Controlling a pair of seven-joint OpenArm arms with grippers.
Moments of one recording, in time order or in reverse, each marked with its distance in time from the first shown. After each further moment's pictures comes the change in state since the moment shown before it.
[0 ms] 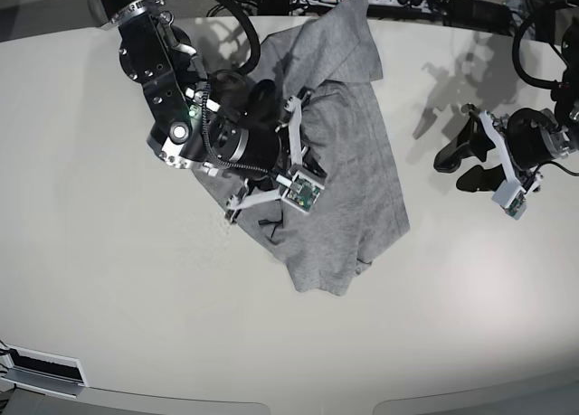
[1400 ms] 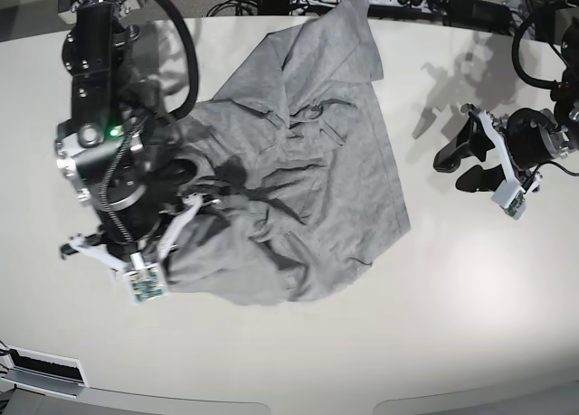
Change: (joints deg) left arm 0.0 0.0 0.0 0.0 0.0 0.0 0.0; right arm -0.6 -0.1 20.2 15.4 -12.3 -26.4 -8.2
